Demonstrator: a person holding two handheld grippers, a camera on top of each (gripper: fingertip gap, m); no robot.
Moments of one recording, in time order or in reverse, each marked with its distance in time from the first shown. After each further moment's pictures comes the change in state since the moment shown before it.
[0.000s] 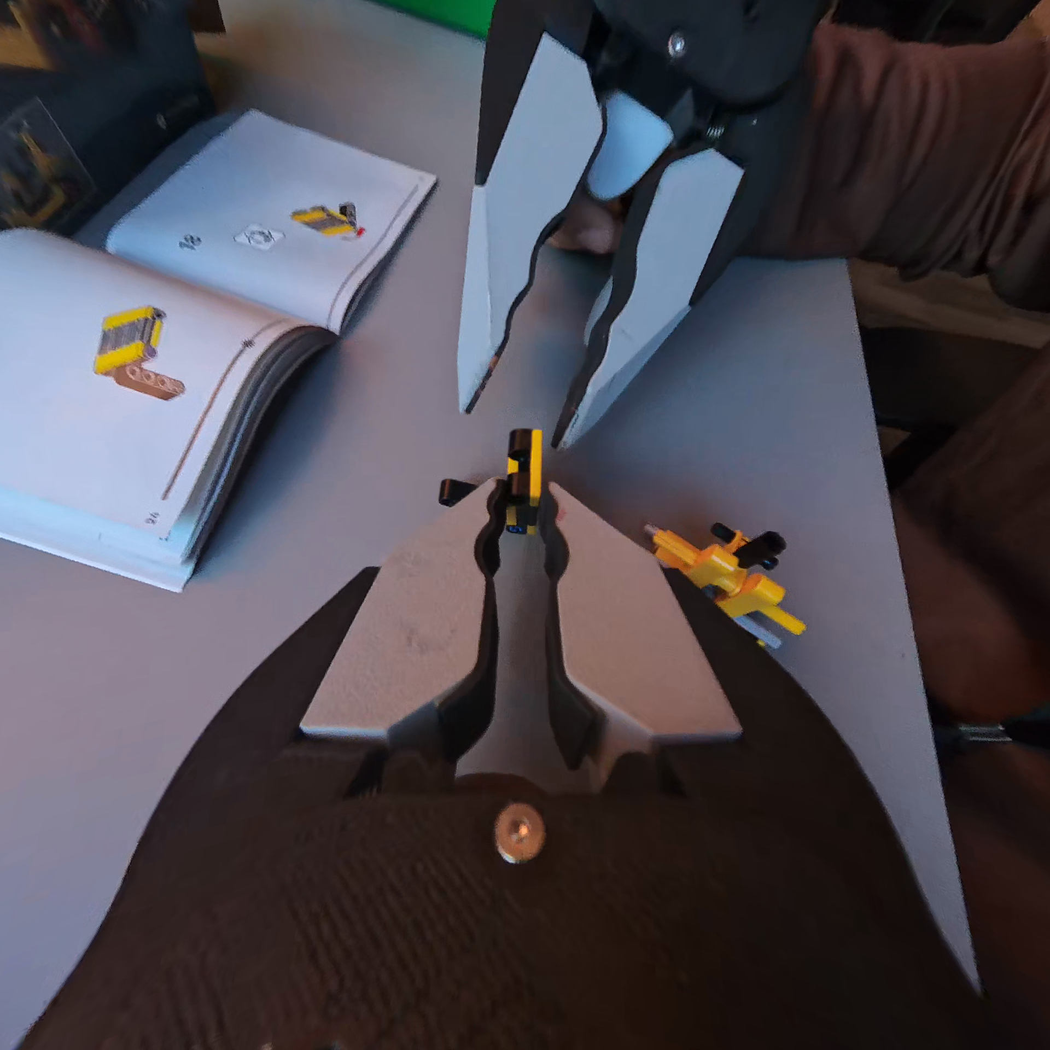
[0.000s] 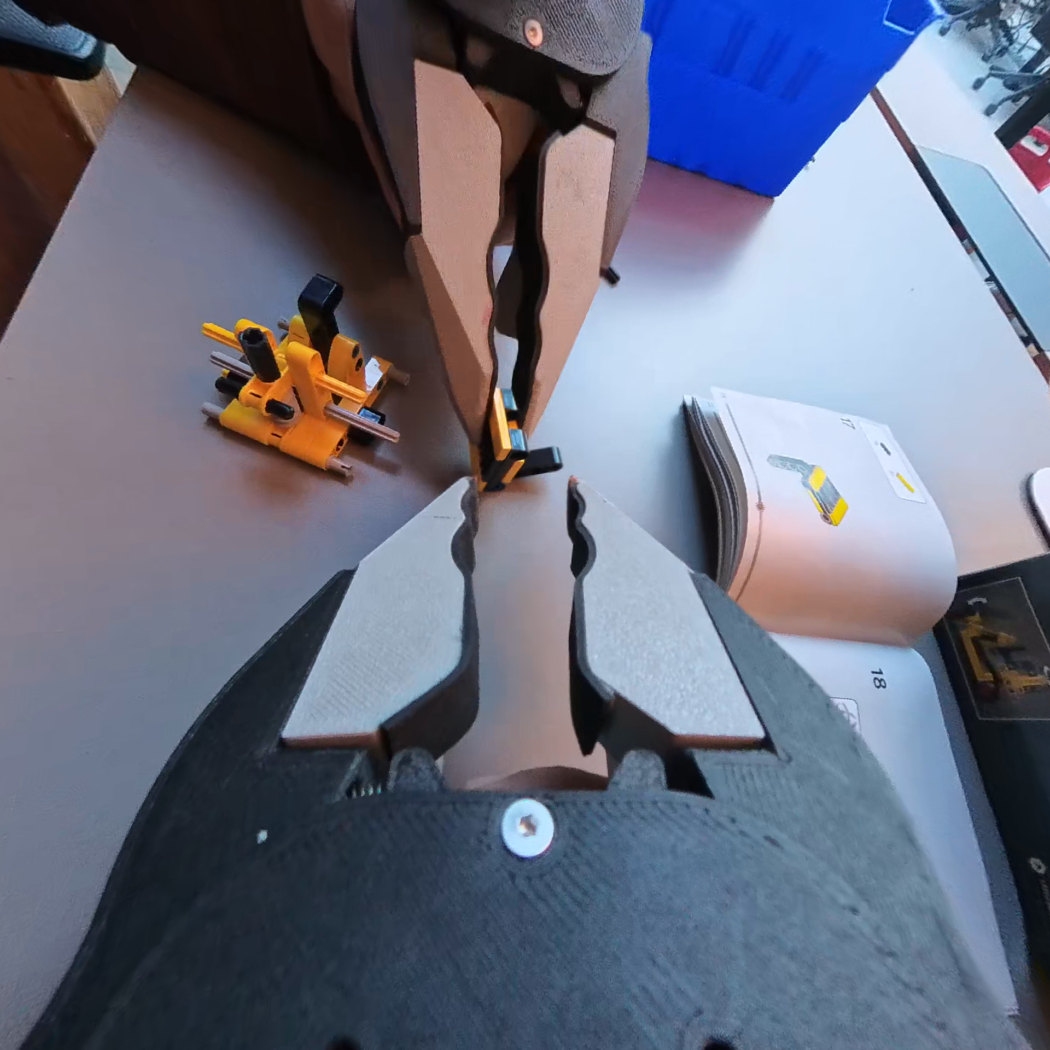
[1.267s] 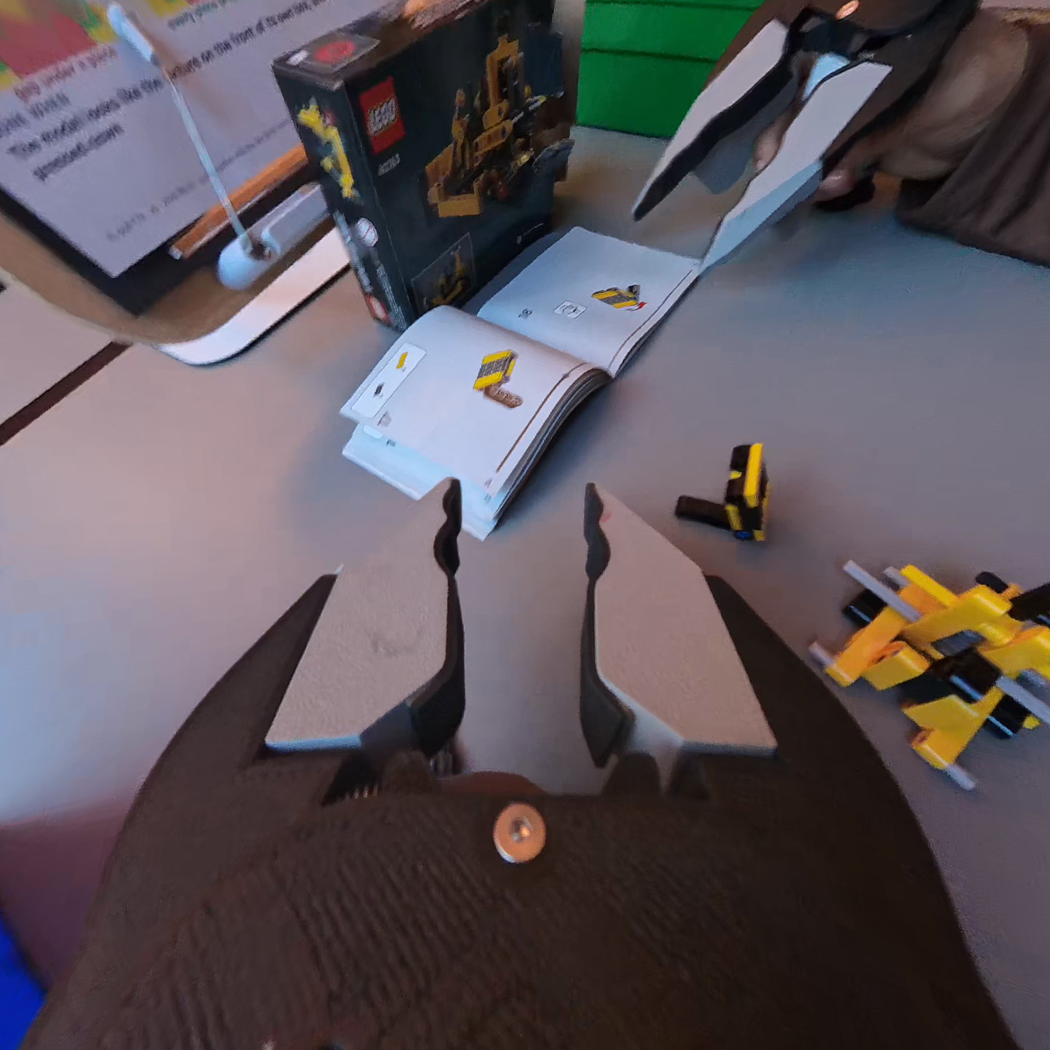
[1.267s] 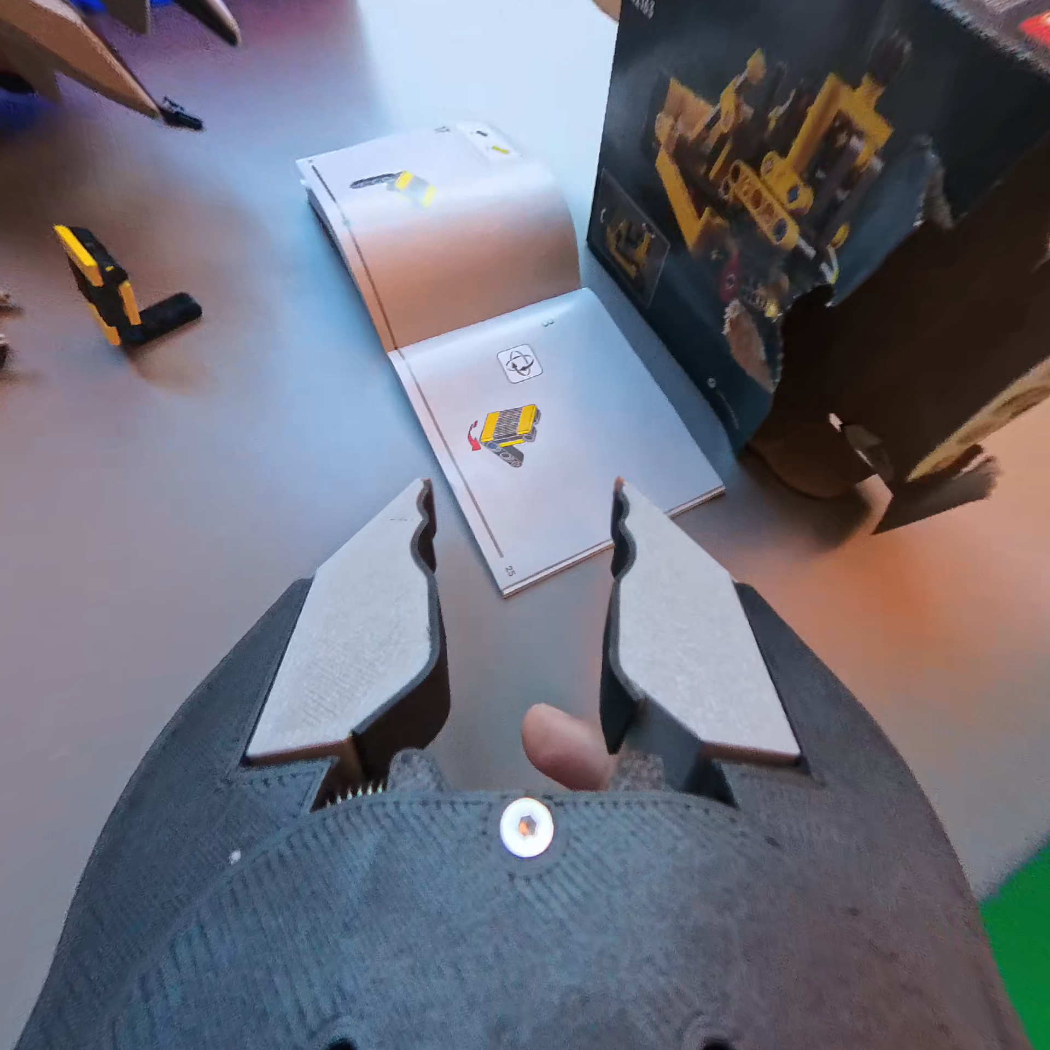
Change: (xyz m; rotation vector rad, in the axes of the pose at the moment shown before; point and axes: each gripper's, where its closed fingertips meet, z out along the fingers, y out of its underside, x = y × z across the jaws) left arm -0.081 -0.016 -0.055 0.144 -0.422 0.048; right arm 0.097 0.098 -0.094 -0.107 0.337 0.434
